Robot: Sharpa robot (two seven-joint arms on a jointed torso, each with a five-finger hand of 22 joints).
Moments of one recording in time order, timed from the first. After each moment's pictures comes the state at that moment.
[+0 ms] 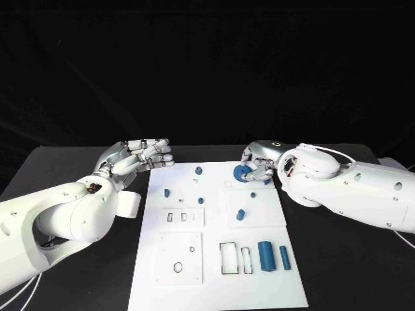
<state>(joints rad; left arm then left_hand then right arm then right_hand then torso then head) 1.21 -0.97 0.03 1.74 0.00 -0.44 0.37 1.44 0.00 0.05 0.15 0.20 0.92 0.23 0.10 0.07 1.01 0.18 0.08 0.07 1.06 0.14 0.10 0.15 0.18 0.86 0.28 0.33 0.12 1.34 -0.78 -0.10 1.45 -1.54 -0.23 -0.31 1.32 -0.12 0.23 0.05 0.42 0.89 0.14 0.37 0.25 1.44 0.05 1.47 1.31 1.47 0.00 1.56 1.31 0.03 1.46 0.10 1.53 1.31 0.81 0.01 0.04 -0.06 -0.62</state>
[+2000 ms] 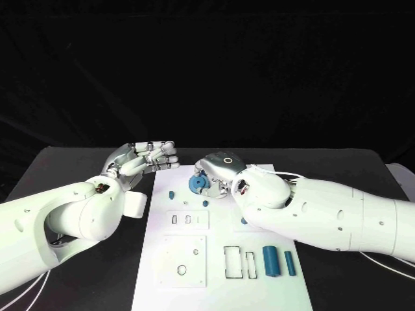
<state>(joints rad) 1.21 -0.96 0.03 1.72 0.00 -0.44 0.37 1.44 0.00 0.06 0.13 0.20 0.92 0.23 0.09 0.07 1.00 0.18 0.07 0.07 1.04 0.15 0.08 0.15 0.18 0.85 0.28 0.32 0.12 1.28 -0.53 -0.10 1.44 -1.79 -0.38 -0.32 1.28 -0.16 0.30 0.07 0.46 0.92 0.14 0.36 0.24 1.46 0.05 1.48 1.31 1.47 -0.02 1.56 1.31 0.03 1.47 0.09 1.54 1.31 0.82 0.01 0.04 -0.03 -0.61</state>
